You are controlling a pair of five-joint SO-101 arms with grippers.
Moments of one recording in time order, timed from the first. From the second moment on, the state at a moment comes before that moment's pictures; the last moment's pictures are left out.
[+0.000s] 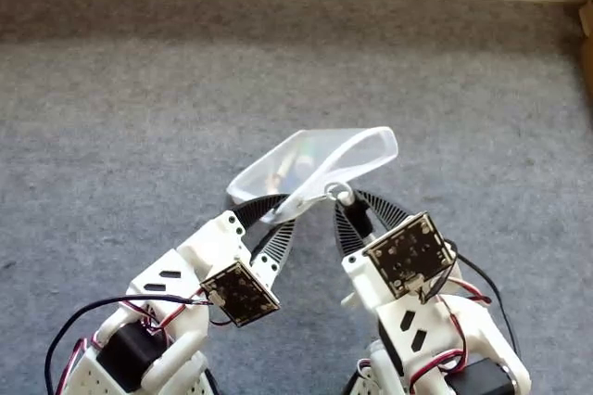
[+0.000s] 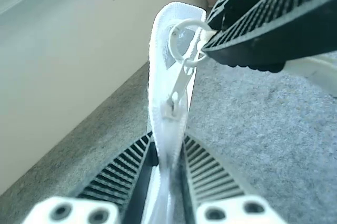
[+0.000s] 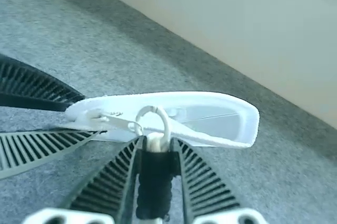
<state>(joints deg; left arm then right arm) 31.6 -101.3 77.1 47.9 -19.7 -22.5 -92.0 49.7 69.2 19.9</state>
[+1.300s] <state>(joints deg) 29.5 -103.8 76.3 50.0 -19.6 -33.8 -92.1 54.5 69.3 12.0</state>
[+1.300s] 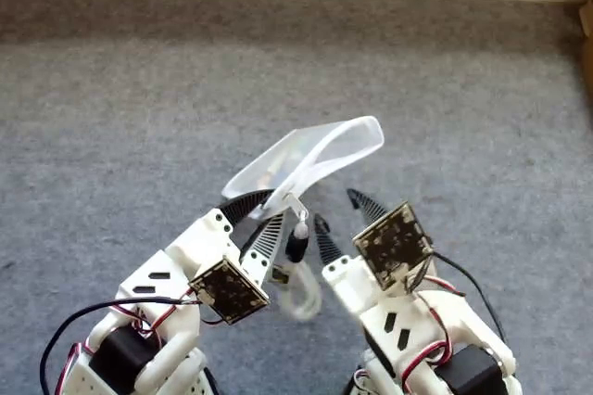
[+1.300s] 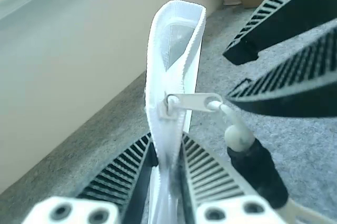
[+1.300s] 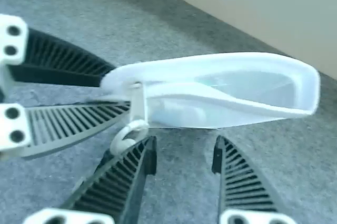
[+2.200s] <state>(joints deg) 29.3 -103.8 76.3 50.0 -19.6 -38.9 -91.6 67.9 56.8 12.0</state>
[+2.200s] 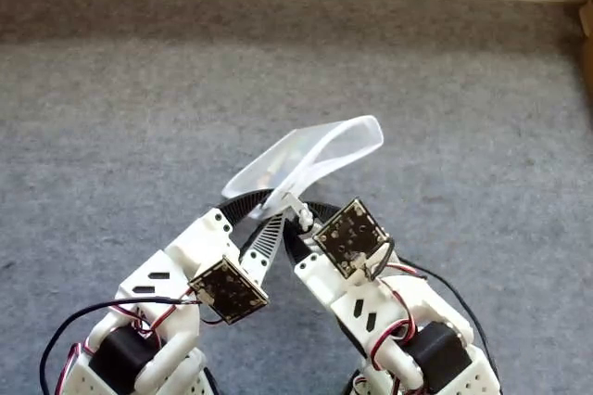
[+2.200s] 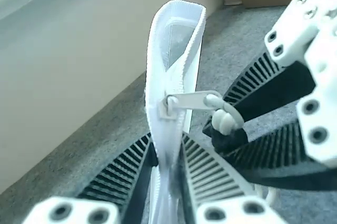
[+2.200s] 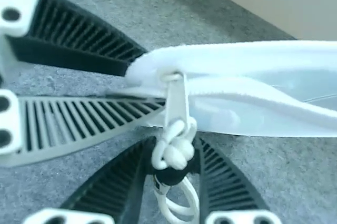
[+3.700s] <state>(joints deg) 29.5 -103.7 76.3 49.9 -19.7 -15.8 -92.2 65.8 53.9 18.2</state>
